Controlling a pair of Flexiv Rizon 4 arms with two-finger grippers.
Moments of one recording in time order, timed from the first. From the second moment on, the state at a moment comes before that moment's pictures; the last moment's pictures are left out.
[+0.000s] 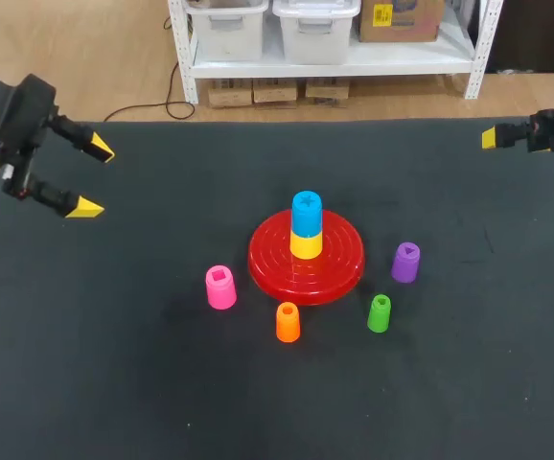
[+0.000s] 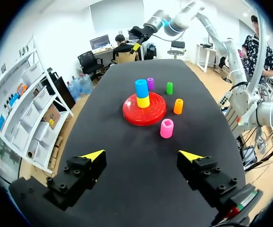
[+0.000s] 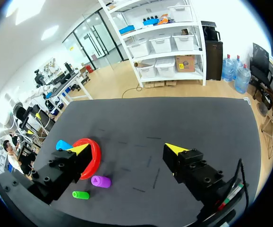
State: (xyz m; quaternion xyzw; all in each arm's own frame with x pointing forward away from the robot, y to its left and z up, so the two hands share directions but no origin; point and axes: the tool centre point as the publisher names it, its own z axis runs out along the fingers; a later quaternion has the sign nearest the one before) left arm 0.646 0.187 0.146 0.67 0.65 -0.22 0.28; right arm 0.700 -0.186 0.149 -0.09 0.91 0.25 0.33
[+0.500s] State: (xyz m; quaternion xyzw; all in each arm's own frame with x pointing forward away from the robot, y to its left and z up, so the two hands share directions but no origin) left arm 0.646 0.188 0.146 0.67 0.65 -0.22 0.28; right arm 0.701 -0.133 0.191 -0.27 0.87 0.18 0.36
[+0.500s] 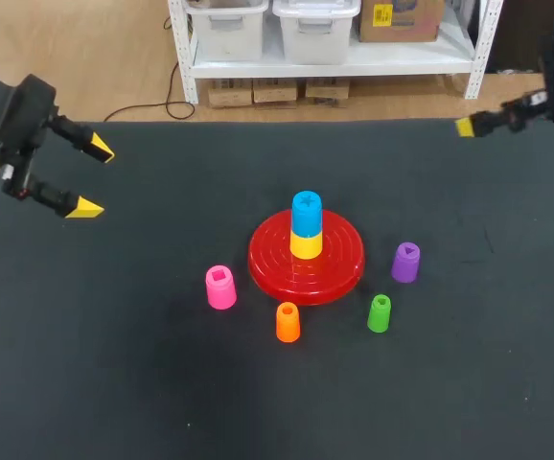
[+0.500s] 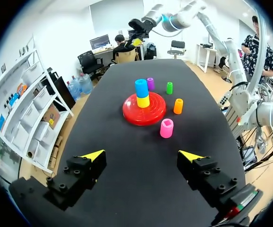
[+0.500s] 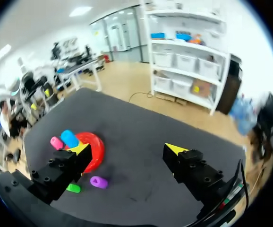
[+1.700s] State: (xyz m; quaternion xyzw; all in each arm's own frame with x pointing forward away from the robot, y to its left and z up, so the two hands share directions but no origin) left arm 0.646 0.187 0.146 0.67 0.65 -0.22 0.28; right arm 0.605 0.020 0.238 -0.72 0.63 0.07 0.28
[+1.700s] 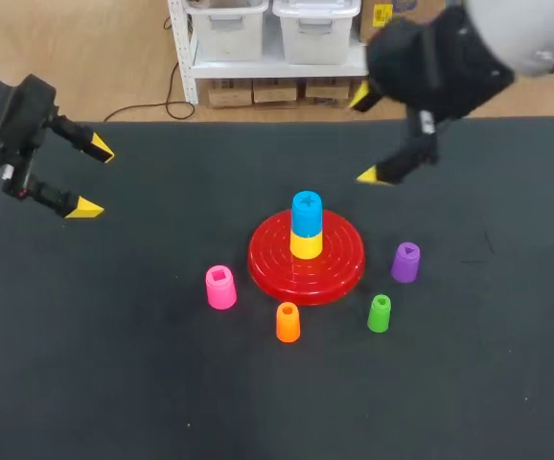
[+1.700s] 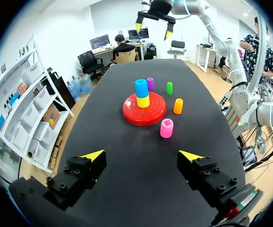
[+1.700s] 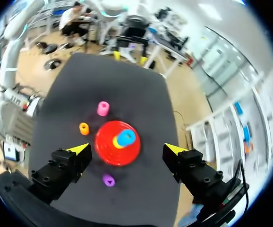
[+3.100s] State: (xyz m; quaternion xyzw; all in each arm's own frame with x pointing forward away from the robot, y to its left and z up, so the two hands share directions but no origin) left arm 0.646 0.187 0.146 0.67 0.65 -0.22 0.28; right arm 0.582 0.176 0.089 -0.84 0.53 0.02 0.08
